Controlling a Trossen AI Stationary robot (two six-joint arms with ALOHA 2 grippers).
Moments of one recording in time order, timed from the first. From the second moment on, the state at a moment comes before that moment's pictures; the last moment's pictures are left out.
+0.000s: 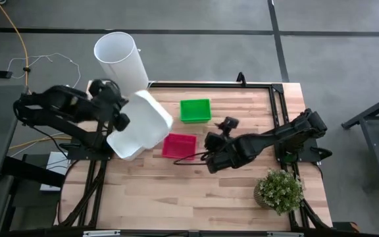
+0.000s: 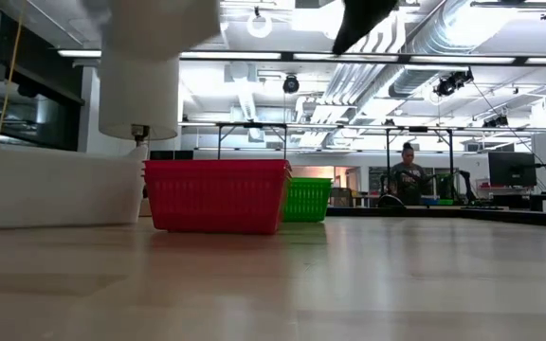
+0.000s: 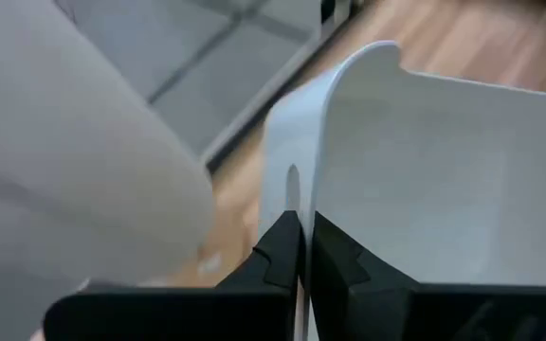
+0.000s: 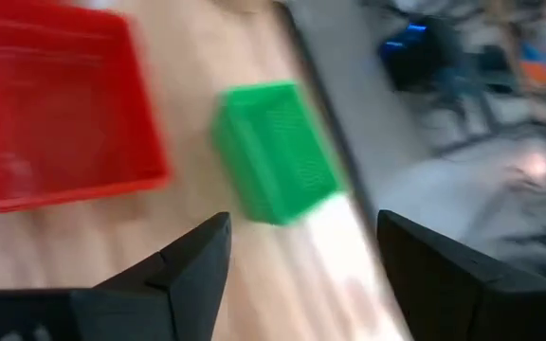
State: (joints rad) left arm -0.09 1.07 1.55 -1.51 -0.74 -0.60; right arm 0.36 1.74 1.61 -1.22 0.95 0.48
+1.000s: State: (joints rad) left arm -0.09 1.02 1.69 -1.15 -0.86 -0.38; right arm 0.15 2.42 1.88 0.24 0.26 0.13
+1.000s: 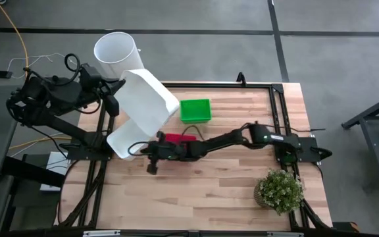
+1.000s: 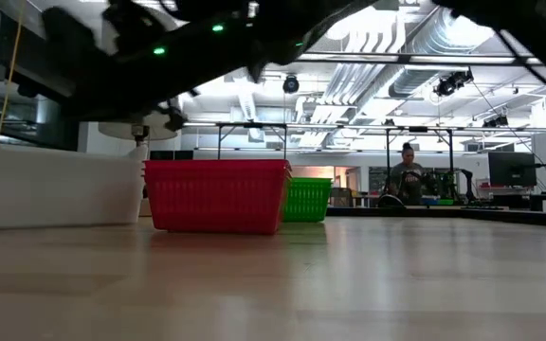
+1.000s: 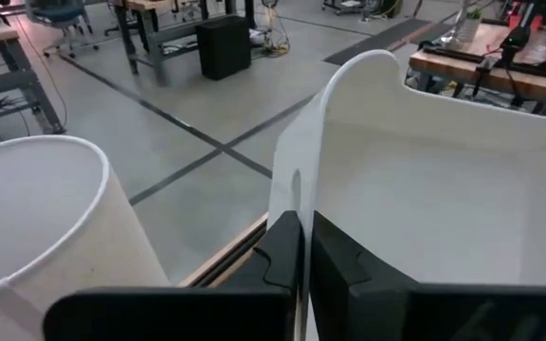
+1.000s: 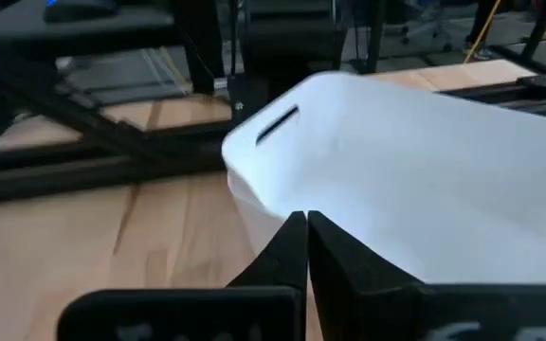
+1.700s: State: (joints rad) left arm -0.09 1.02 1.69 -1.15 -0.84 -0.41; right arm 0.14 2.60 2.18 -0.23 0.38 0.00
